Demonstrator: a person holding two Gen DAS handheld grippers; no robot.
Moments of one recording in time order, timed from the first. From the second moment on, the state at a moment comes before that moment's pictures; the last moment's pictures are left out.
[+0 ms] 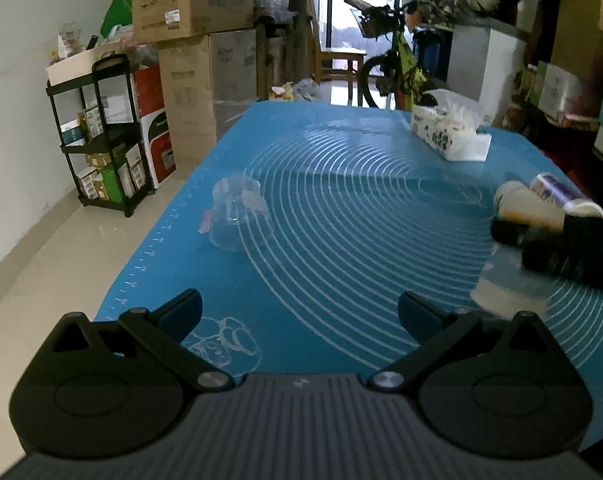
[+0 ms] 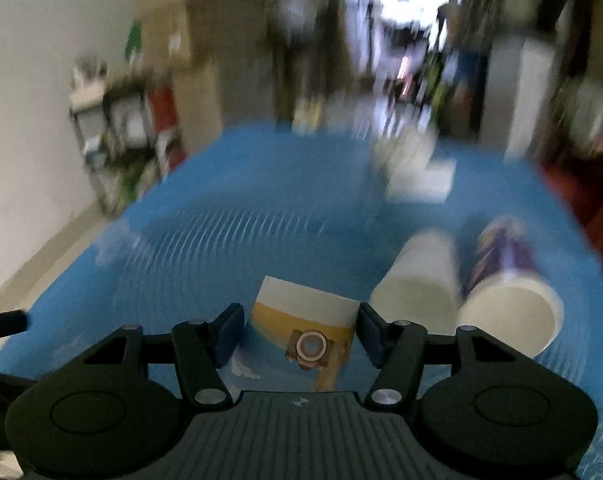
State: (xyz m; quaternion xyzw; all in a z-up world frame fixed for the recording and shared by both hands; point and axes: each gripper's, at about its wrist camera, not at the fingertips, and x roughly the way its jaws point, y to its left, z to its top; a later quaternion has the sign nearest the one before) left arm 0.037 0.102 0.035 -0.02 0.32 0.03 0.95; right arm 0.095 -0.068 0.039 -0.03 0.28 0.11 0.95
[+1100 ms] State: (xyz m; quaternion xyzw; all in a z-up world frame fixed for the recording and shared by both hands) left arm -0.025 0.057 0.036 0.01 0.28 -0.02 0.96; right arm -0.010 -0.132 0.048 -0.01 0.27 0.09 0.96
